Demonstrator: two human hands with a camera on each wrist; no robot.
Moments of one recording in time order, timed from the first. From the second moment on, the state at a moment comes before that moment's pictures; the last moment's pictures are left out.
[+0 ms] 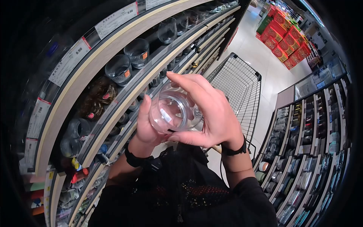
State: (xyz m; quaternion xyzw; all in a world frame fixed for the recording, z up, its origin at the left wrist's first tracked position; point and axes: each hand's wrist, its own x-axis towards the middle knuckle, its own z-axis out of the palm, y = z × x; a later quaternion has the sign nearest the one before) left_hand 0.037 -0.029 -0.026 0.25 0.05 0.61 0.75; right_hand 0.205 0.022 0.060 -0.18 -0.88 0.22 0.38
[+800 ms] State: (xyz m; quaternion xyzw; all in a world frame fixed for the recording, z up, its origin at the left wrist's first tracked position) left_hand 0.036 -0.037 -0.015 0.39 0.30 0.62 0.62; right_hand 0.190 0.051 0.005 -0.18 -0.73 0.48 0.46
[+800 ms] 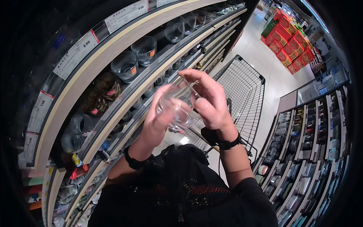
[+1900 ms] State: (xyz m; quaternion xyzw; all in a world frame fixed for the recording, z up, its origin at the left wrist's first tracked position) left_hand 0.038 -0.059 0.006 0.64 0.45 0.58 0.23; right_hand 0.165 -0.009 -0.005 -0.21 -0.19 0.86 0.43
